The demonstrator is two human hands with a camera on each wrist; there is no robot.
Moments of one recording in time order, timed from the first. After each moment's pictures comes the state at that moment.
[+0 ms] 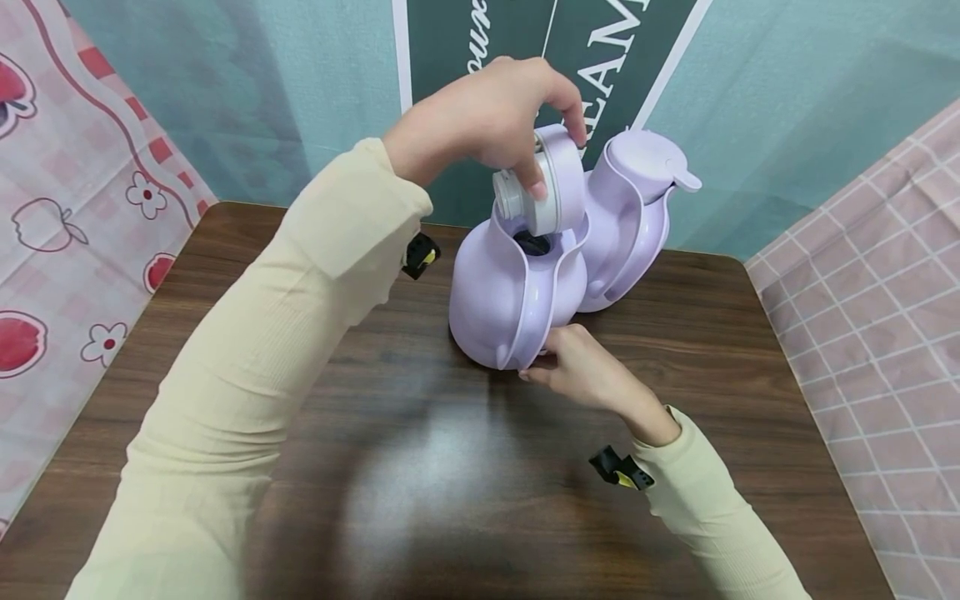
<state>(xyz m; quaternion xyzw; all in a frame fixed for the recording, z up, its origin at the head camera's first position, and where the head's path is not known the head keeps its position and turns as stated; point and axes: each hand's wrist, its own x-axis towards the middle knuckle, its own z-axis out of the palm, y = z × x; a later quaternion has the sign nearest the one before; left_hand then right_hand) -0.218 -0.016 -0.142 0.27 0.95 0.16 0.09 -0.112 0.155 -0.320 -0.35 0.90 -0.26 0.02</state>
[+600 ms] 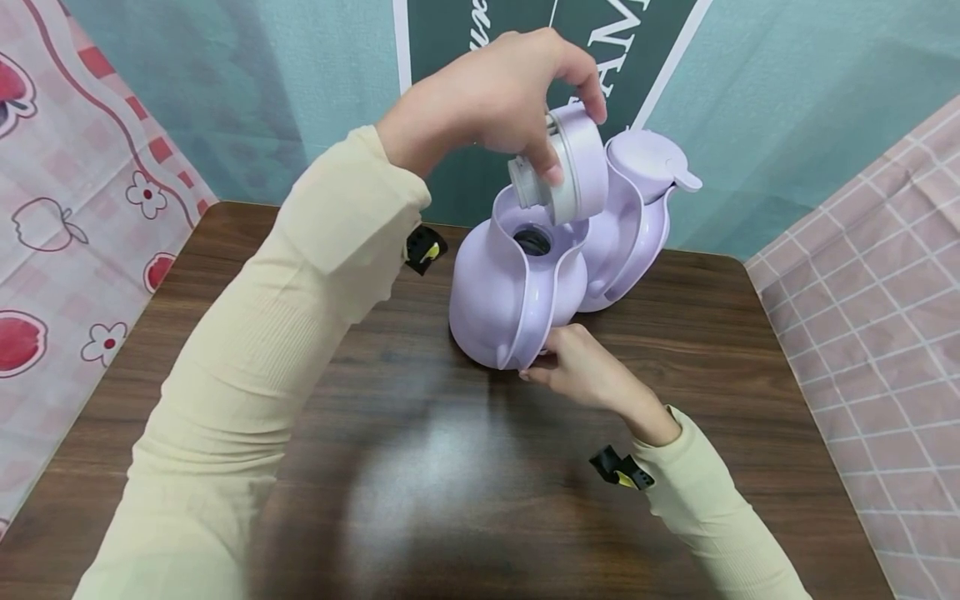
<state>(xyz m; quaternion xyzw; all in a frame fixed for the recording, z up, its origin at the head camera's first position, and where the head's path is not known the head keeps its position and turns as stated) -0.225 -0.014 -0.140 0.29 0.93 0.20 0.06 -0.112 0.156 -0.319 -0.35 0.90 -0.26 0.03</state>
